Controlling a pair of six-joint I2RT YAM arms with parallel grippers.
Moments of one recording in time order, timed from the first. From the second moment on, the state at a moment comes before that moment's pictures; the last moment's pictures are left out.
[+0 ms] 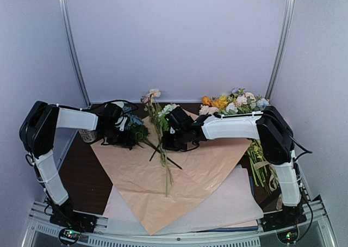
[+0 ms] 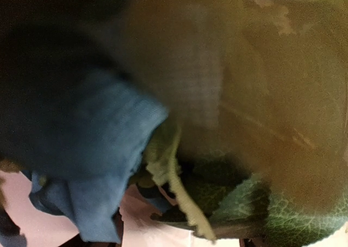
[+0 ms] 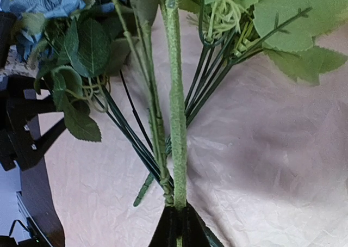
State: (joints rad) left arm -0.38 1.84 1.10 -0.31 0.09 -0.19; right arm 0.90 2.20 1.69 -0.36 -0.03 0.81
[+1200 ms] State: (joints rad) left arm -0.53 1.82 1.06 -0.34 0.09 -0.18; right arm 0.89 2.18 1.67 -0.46 0.06 0.70
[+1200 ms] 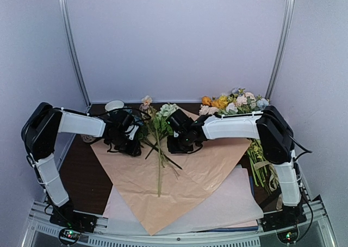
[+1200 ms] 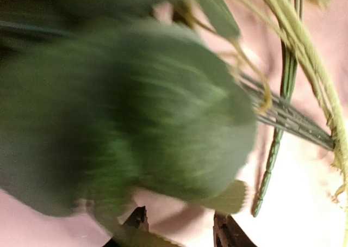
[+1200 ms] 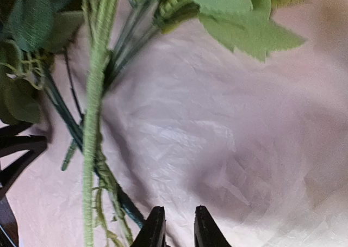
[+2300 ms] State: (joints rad) left arm -0.65 1.82 1.13 -0.32 0.22 -0.11; right arm 0.78 1.88 1.39 -0.41 -0.06 0.68
